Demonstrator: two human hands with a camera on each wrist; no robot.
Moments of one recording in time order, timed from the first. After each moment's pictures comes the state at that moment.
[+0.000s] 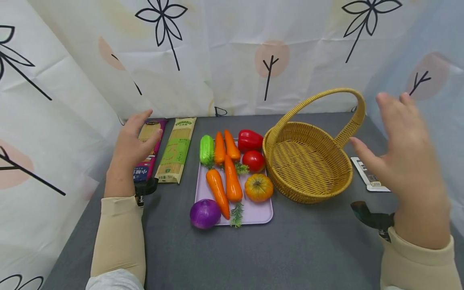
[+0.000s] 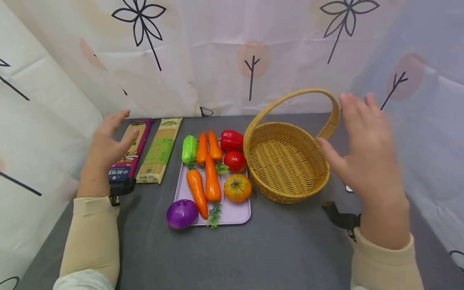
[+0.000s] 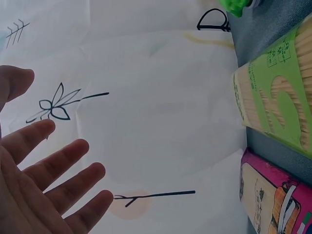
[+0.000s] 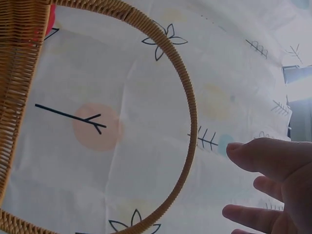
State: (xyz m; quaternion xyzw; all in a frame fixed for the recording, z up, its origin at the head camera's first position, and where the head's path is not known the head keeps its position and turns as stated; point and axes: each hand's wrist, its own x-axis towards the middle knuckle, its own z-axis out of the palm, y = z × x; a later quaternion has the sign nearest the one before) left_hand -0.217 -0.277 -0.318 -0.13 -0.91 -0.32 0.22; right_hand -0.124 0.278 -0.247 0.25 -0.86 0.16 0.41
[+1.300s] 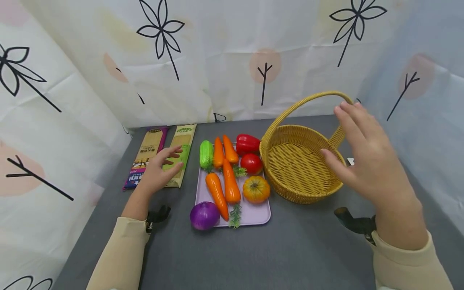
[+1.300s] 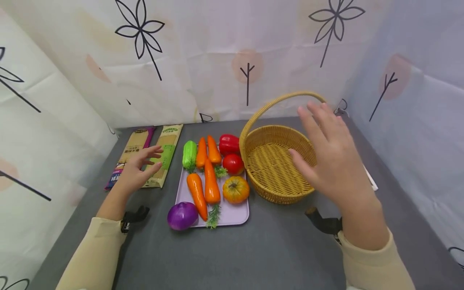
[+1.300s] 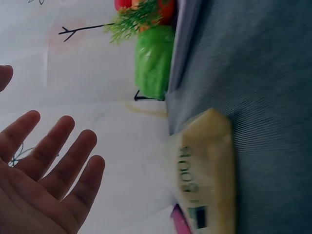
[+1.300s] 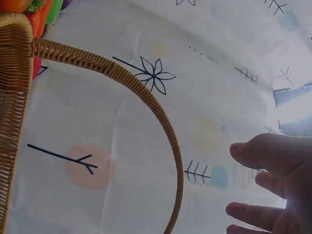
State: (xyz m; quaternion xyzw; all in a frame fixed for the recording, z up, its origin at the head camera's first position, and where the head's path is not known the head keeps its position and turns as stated) left_hand -0.190 -0.245 -0.382 -0.19 -0.87 -0.43 0.11; right_hand -0.105 0.247 -0.250 0.32 -0.83 0.20 0.41
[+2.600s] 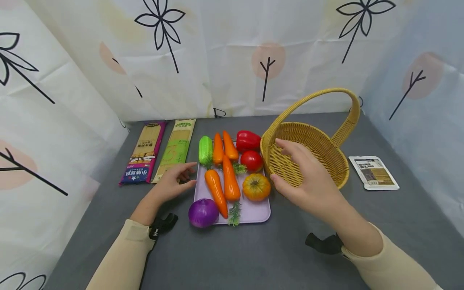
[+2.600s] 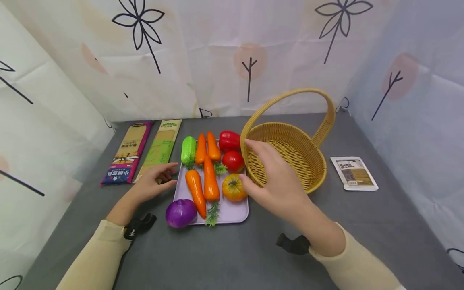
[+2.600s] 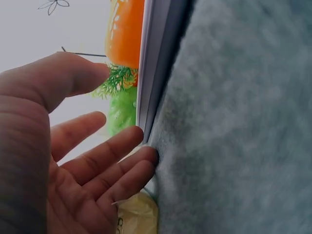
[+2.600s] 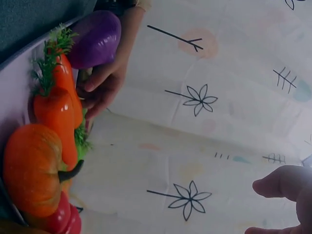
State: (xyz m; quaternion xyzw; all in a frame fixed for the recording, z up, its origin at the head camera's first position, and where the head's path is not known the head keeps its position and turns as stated) left_hand -0.186 -0.231 -0.432 -0.22 -0.90 -0.37 0.00; right_hand -0.093 0.171 -0.294 0.26 -0.88 0.37 0.16
